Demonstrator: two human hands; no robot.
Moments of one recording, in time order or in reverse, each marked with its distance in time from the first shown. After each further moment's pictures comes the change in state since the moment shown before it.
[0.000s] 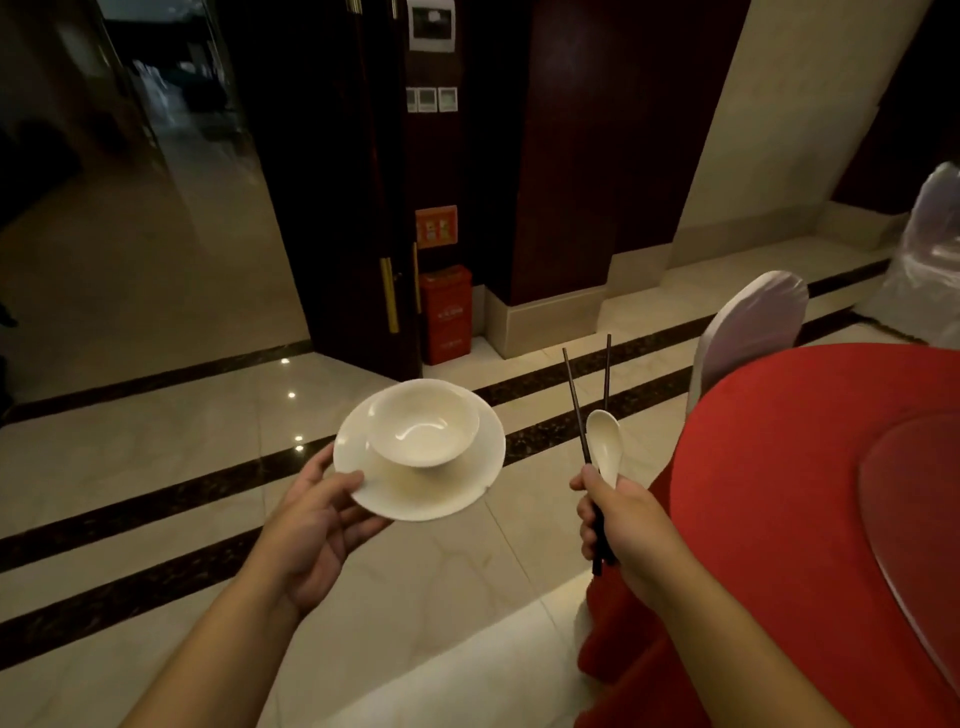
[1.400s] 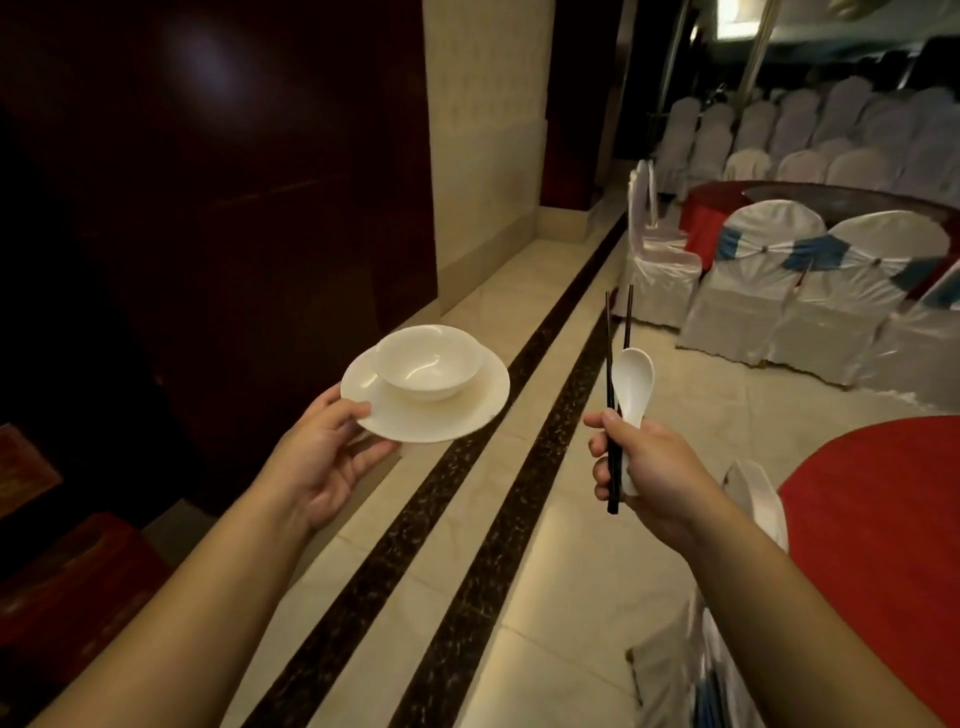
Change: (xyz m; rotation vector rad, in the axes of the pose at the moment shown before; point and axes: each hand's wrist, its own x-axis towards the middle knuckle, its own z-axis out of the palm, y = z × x) left_hand 0.935 0.090 0.726 0.097 -0.570 -0.214; right_hand 0.829 -0.353 -0.348 0.308 0.538 -0.151
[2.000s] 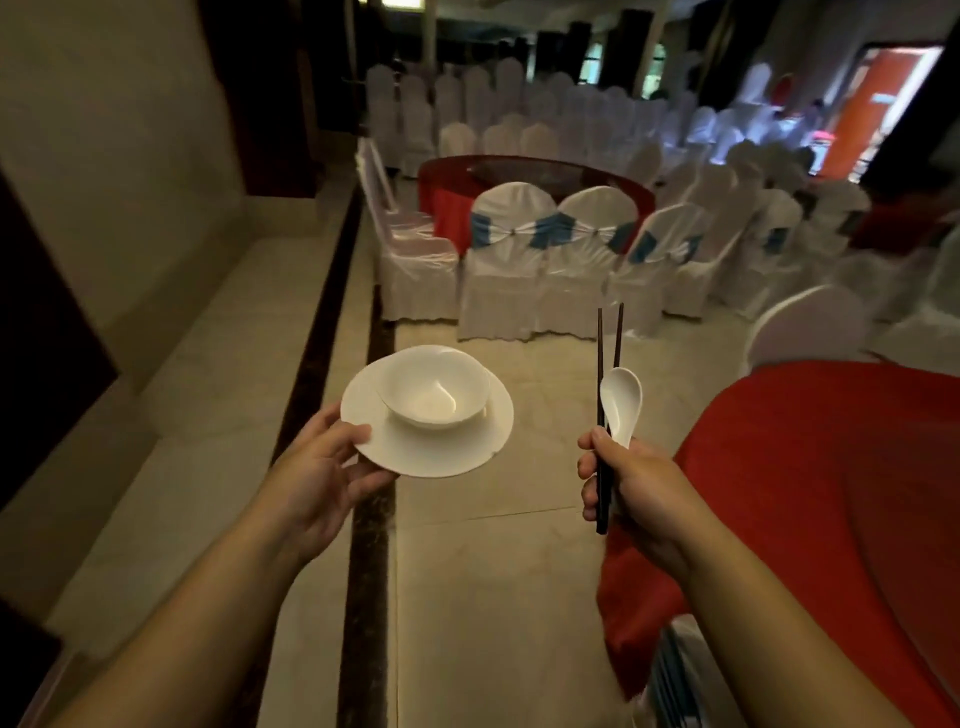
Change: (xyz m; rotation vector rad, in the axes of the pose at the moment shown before) left_hand 0.464 -0.081 0.325 0.185 -0.548 -0.368; right_hand 0.345 -0.073 -0.169 0.081 0.596 -0.045
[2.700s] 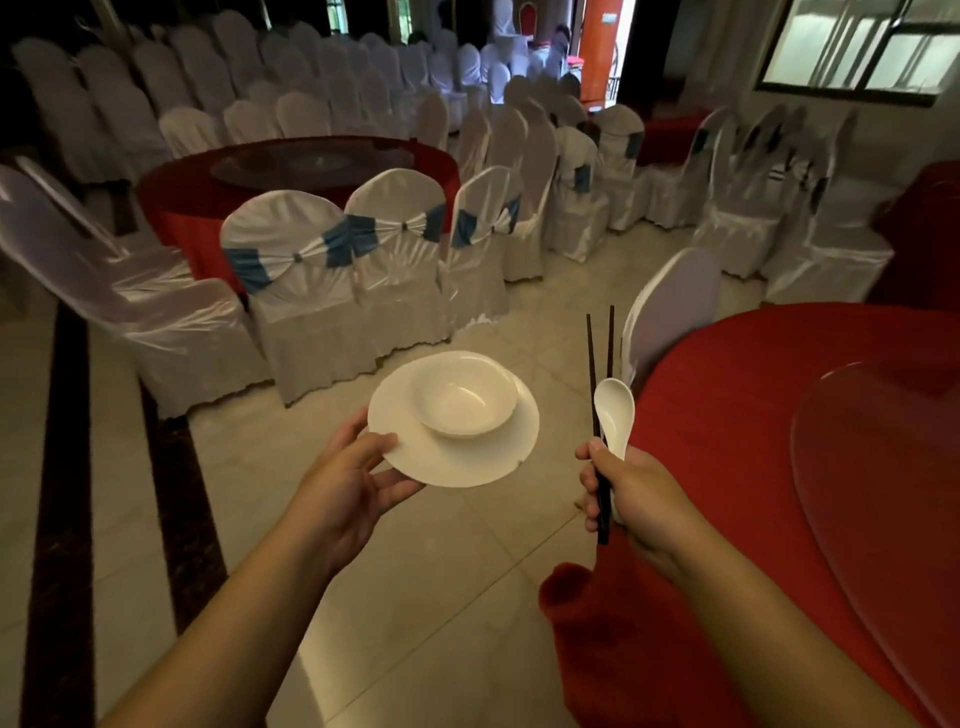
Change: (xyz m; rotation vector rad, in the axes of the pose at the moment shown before) left_hand 0.488 -0.055 0.348 0.177 -0.437 -0.258; right_hand 0.384 -0.071 -0.225 0.106 0.510 0.024
